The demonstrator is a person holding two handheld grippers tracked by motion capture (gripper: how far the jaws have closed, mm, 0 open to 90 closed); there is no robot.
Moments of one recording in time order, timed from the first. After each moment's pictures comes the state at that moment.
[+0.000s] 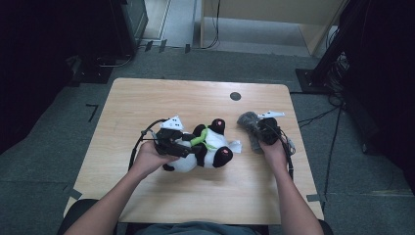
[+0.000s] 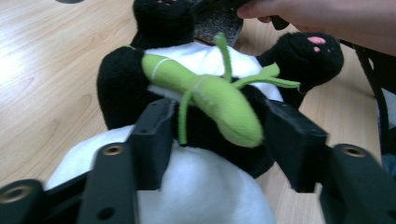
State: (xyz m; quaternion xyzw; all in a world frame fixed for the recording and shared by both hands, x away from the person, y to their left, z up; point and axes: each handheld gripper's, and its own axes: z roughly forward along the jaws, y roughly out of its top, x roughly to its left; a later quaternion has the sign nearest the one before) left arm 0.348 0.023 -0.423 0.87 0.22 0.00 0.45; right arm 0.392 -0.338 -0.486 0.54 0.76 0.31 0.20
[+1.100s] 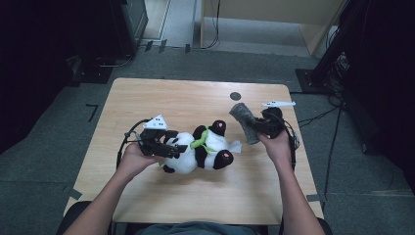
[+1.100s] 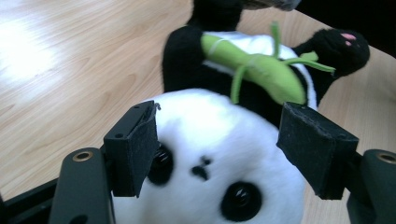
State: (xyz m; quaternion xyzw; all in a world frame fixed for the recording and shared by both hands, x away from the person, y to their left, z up) left arm 0.344 0.065 -0.418 0.85 0.27 0.04 0.45; right arm 0.374 -0.324 -0.411 0.51 0.75 0.40 0.14
